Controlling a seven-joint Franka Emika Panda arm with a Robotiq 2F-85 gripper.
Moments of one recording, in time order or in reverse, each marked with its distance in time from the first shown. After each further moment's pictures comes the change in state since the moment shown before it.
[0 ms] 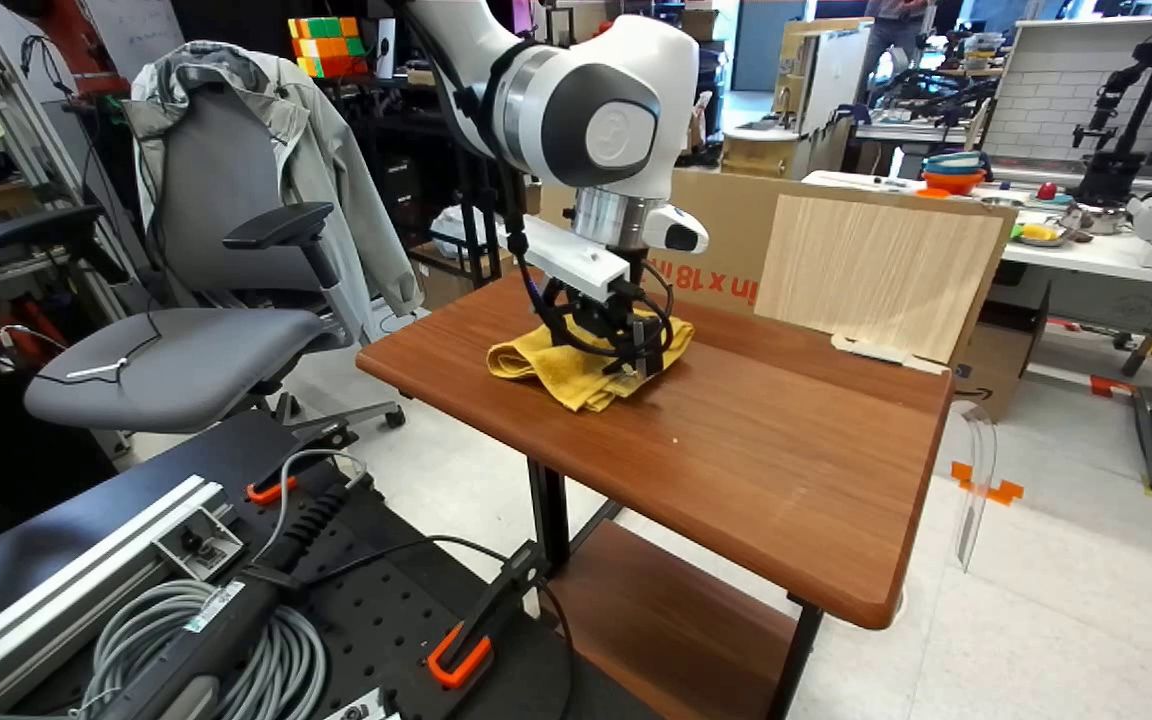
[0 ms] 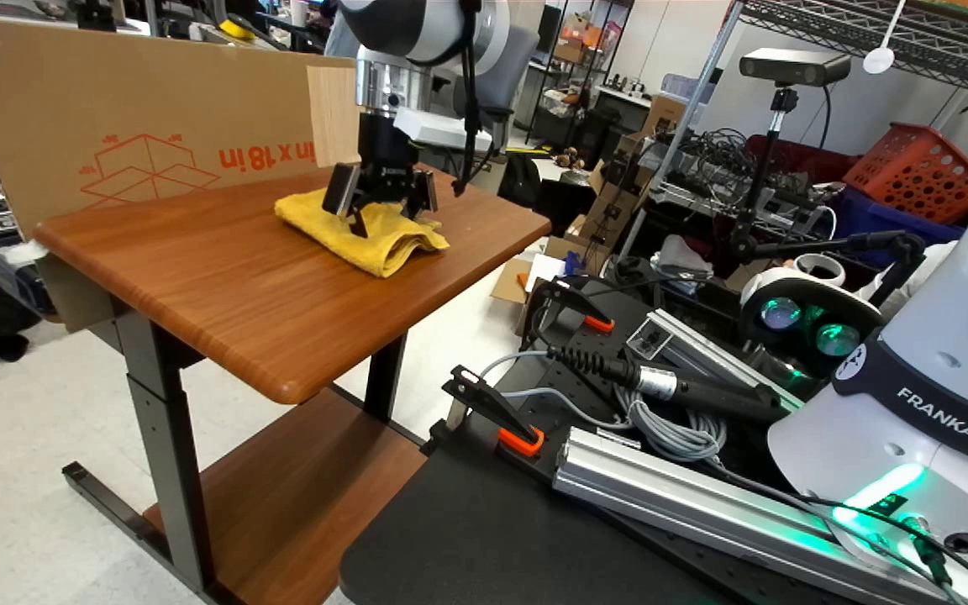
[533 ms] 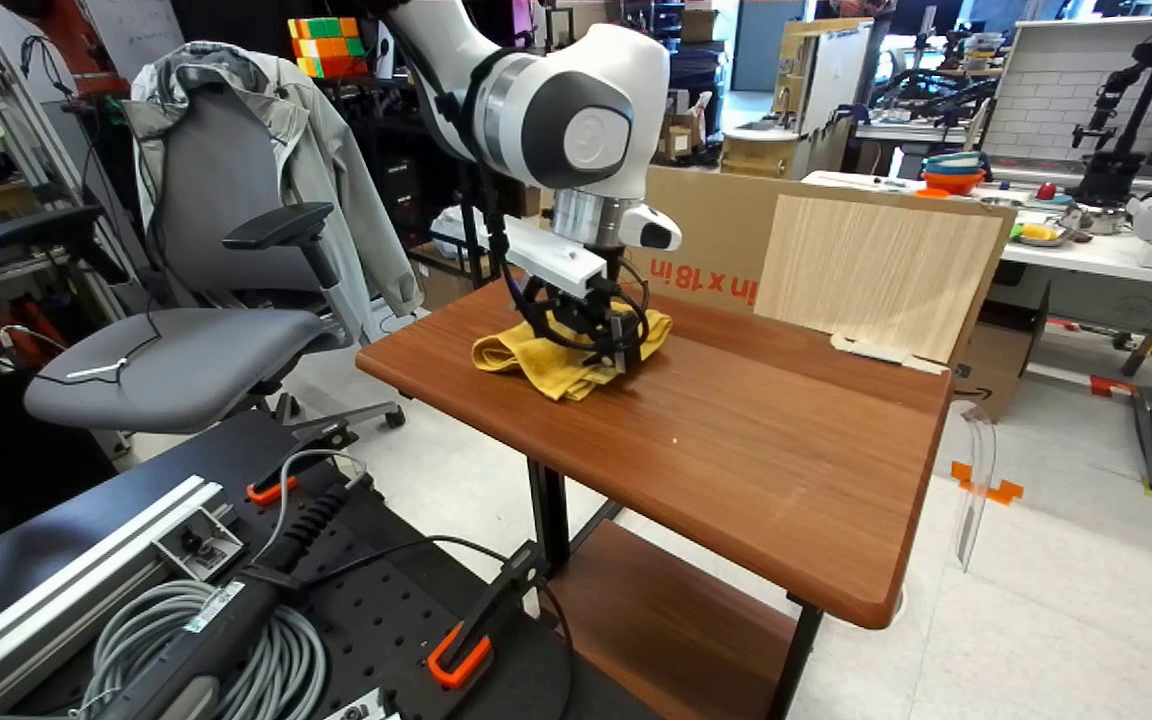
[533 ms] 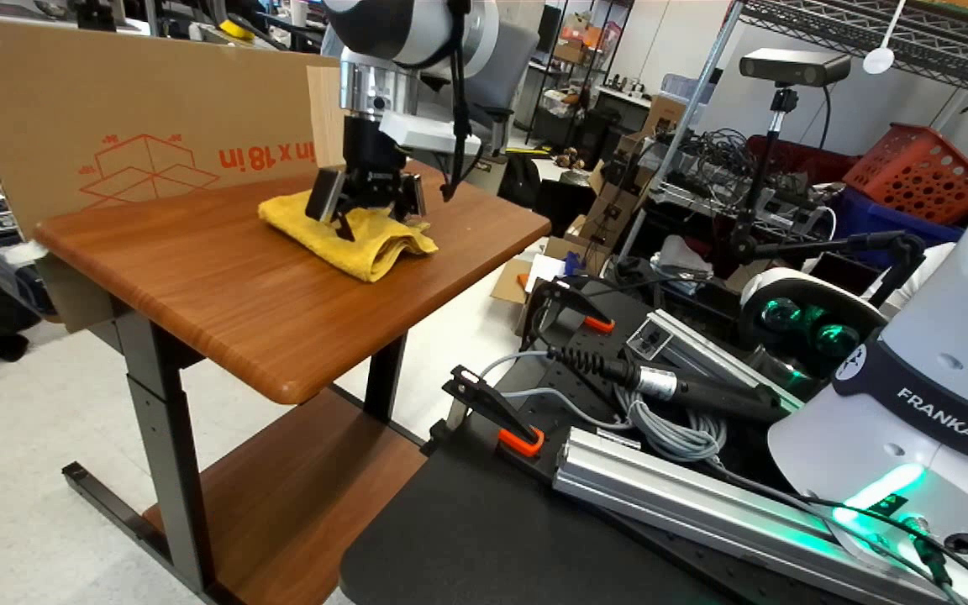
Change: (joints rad) arm 0.033 0.012 0.017 0.005 -0.006 0.008 0.009
